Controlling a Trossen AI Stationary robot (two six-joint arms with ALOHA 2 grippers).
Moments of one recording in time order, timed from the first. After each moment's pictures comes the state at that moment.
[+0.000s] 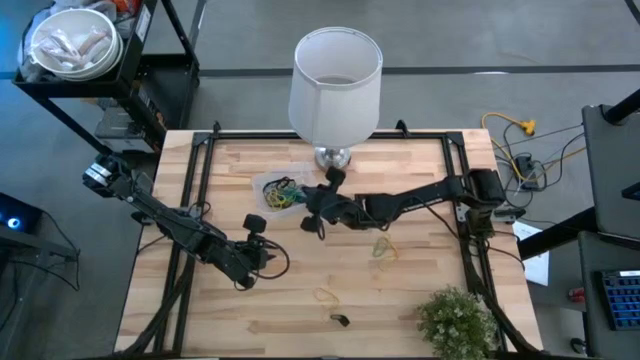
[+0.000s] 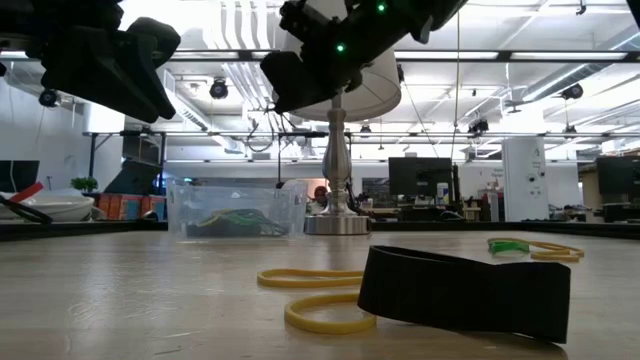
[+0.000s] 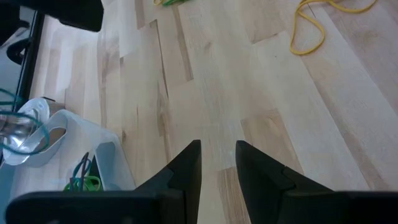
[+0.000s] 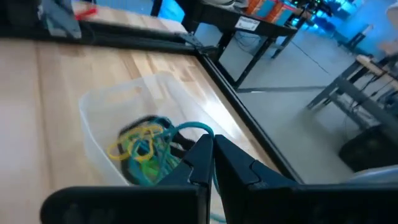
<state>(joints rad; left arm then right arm) -0.56 1.19 0.73 -0.39 -0.53 -0.02 0.07 1.91 1.30 0.13 0.70 -0.09</state>
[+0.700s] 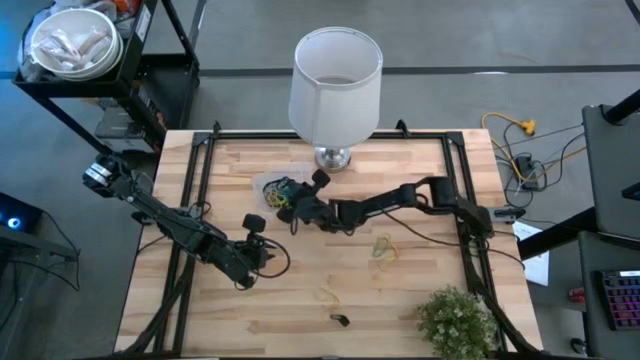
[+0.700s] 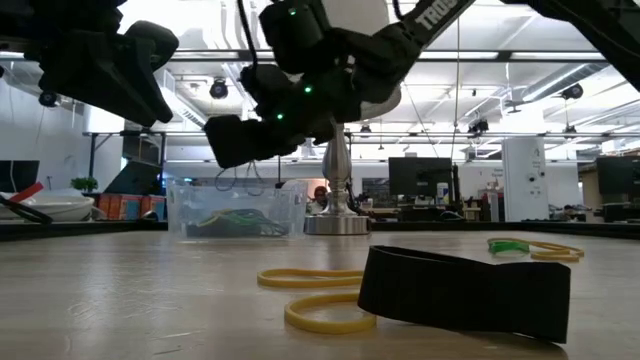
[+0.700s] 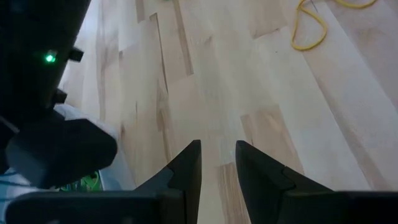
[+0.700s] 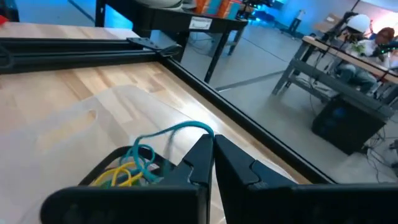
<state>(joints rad) -0.56 1.19 0.73 -0.41 -0.53 -0.05 0.02 2.26 1.51 0.40 0.87 0.00</state>
